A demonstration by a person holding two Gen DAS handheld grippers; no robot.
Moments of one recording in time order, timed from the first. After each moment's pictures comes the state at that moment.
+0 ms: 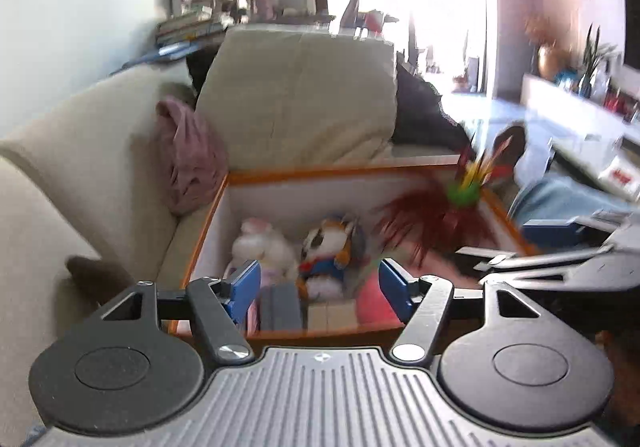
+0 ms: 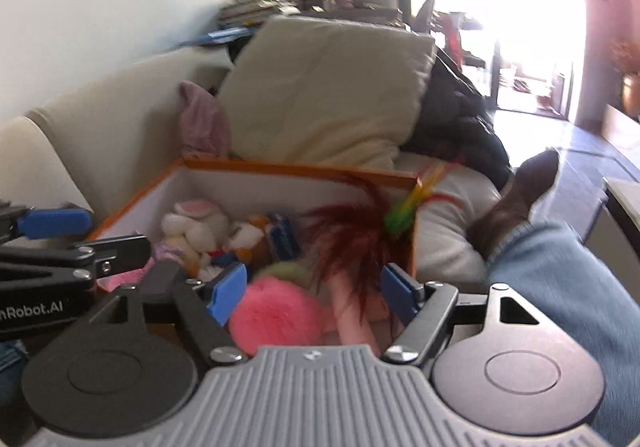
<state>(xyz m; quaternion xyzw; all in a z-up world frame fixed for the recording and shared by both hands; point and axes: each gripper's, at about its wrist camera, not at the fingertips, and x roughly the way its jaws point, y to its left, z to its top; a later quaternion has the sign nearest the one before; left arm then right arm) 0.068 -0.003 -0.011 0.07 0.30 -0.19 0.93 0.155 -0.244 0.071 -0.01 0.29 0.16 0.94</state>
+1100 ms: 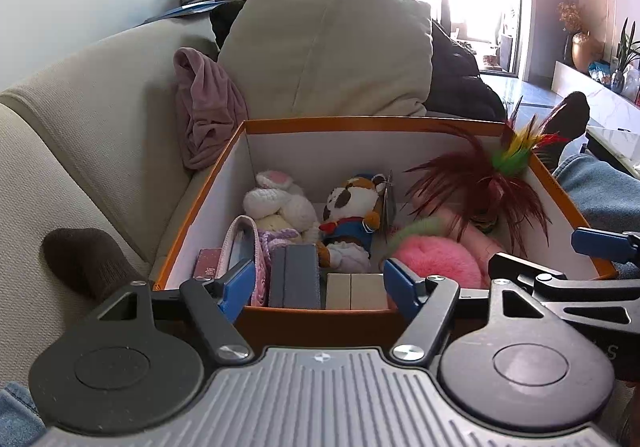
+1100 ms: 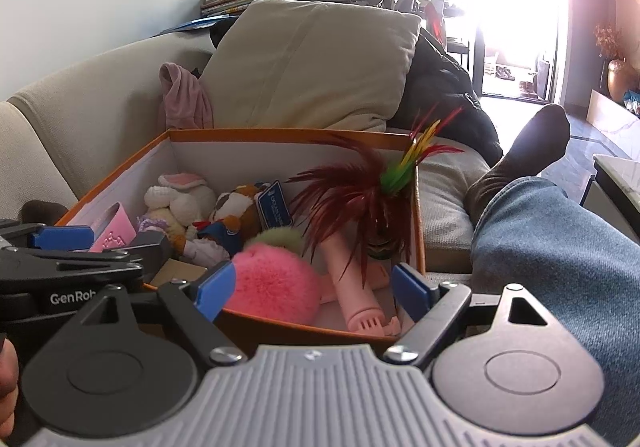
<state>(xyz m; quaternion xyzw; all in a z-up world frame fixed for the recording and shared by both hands) 0.092 -0.003 -0.048 0.06 0.34 -0.15 0.93 0.152 -0.235 0.047 0.00 0.29 0.15 0.94</state>
